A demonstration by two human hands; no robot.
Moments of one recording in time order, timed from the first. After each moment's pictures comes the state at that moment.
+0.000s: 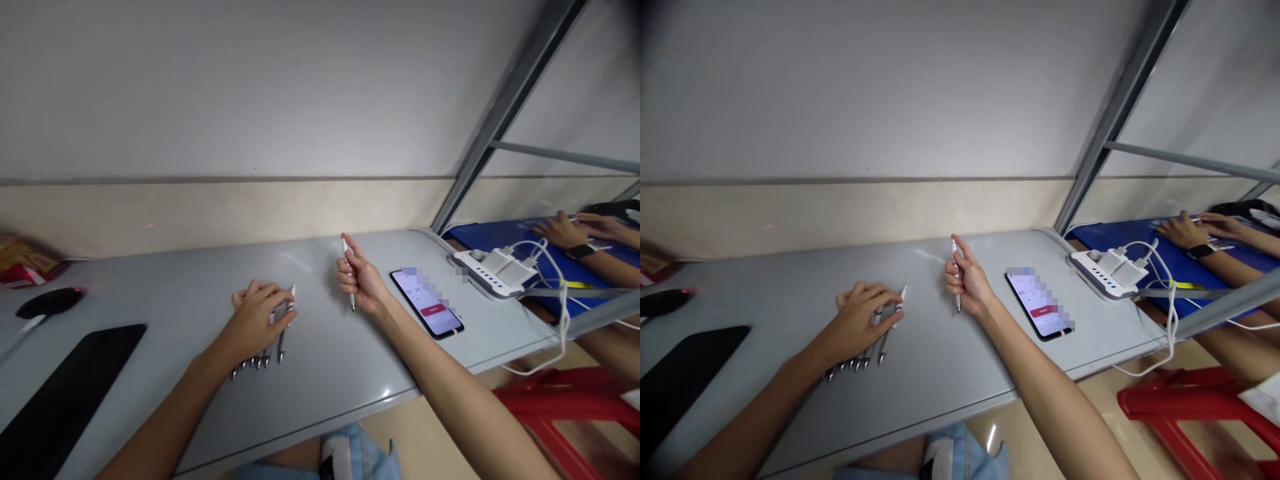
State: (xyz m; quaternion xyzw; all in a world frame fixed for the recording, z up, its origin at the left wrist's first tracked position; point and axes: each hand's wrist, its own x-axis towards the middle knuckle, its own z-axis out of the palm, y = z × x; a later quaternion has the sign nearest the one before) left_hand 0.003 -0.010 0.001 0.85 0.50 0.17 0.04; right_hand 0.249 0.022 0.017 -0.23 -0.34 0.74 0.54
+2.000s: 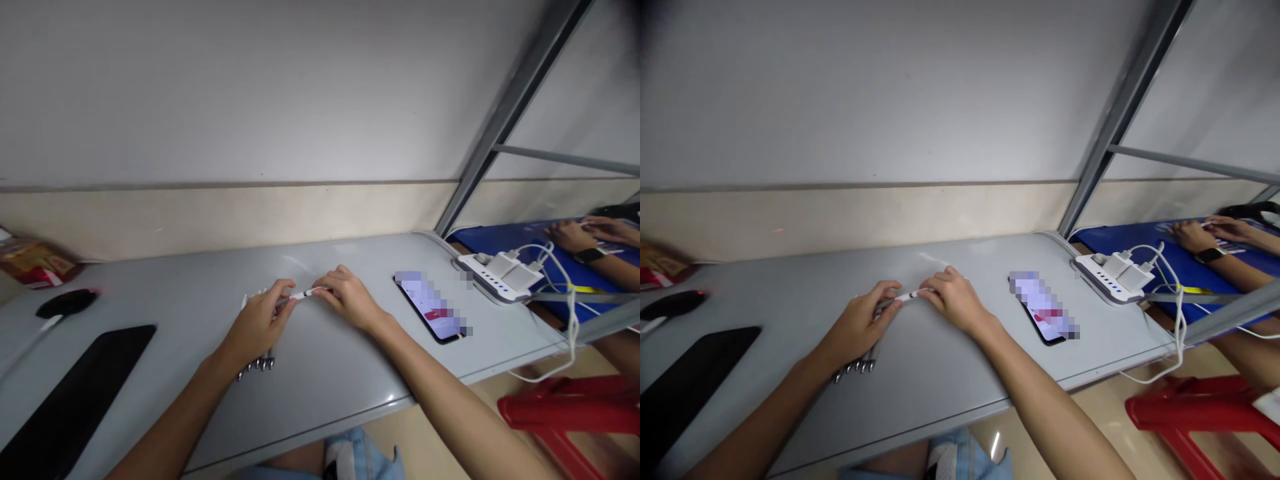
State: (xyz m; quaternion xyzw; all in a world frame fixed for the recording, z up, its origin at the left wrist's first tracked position) left_hand 0.007 -0.015 0.012 0.80 0.50 0.29 0.16; right_hand 0.229 0.005 0.015 -0.38 -0.84 0.18 0.35
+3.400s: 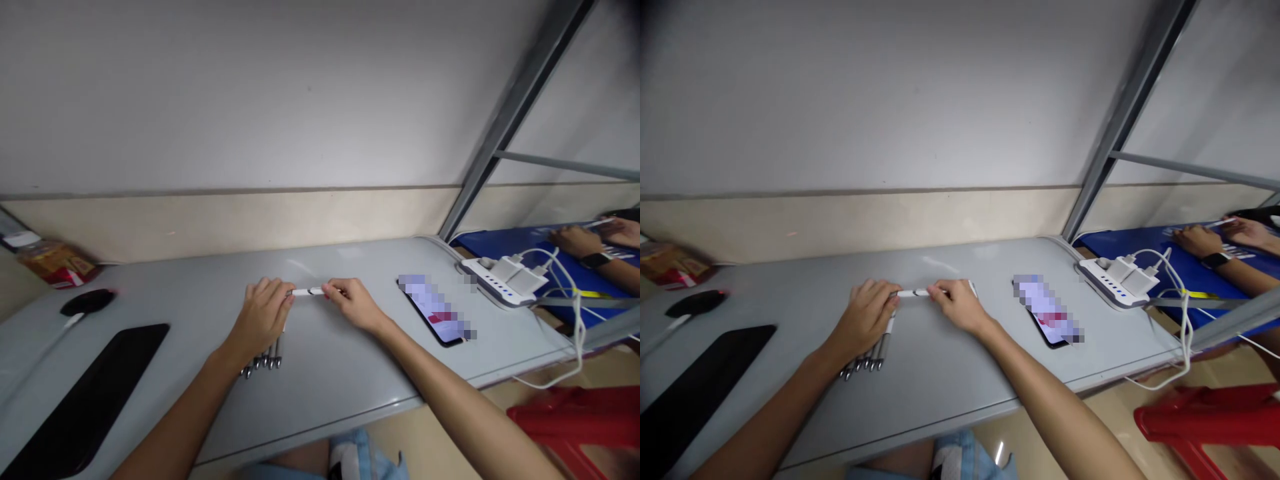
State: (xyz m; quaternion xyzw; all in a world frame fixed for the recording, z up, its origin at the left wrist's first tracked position) left_hand -0.001 -0.007 0.011 0.85 0.46 0.25 -0.08; right_hand 0.225 0.003 0.012 -0.43 -0.76 0.32 0.37
